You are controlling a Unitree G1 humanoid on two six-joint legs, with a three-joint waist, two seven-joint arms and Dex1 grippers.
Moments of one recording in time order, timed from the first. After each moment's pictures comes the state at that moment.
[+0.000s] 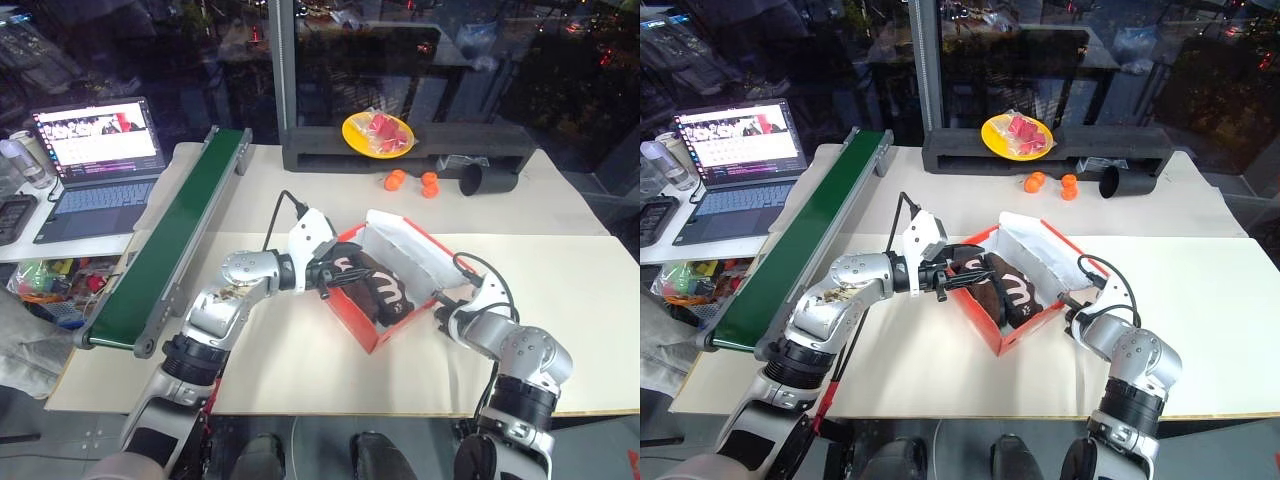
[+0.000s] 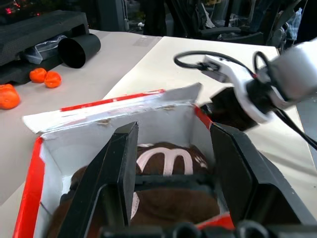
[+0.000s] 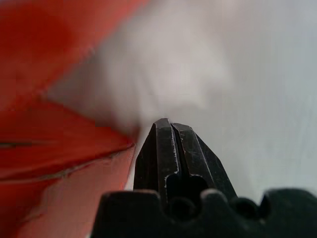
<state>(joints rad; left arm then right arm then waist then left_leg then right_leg) -0.63 0.32 -0.24 -0.05 -0.30 0.48 -0.84 -0.42 -0.08 -0.57 -0.10 0.60 1.26 -0.38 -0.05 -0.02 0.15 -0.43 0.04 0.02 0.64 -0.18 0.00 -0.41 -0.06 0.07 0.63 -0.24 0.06</state>
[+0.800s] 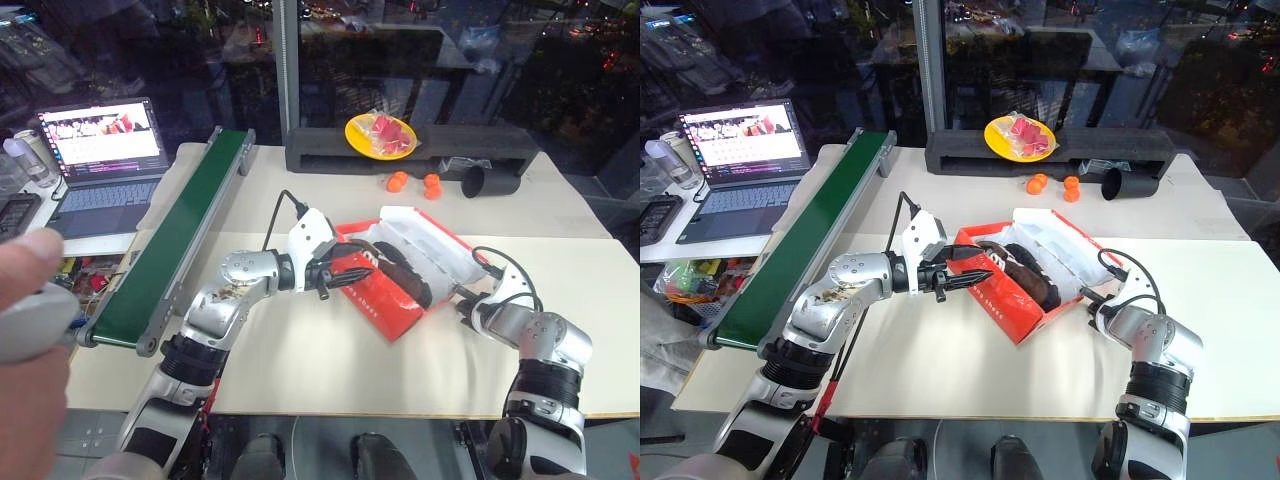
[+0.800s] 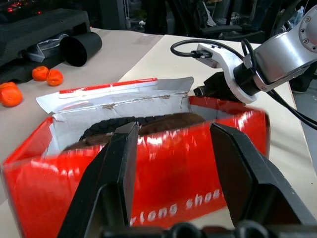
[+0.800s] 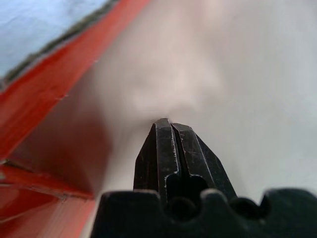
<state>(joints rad) -0.63 0.33 -0.24 -0.07 -0.30 0.50 -0.84 -0.52 -0.30 -0.52 0.21 0.49 1.15 -0.16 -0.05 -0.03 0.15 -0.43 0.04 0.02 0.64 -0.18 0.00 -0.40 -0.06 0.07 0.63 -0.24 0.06</state>
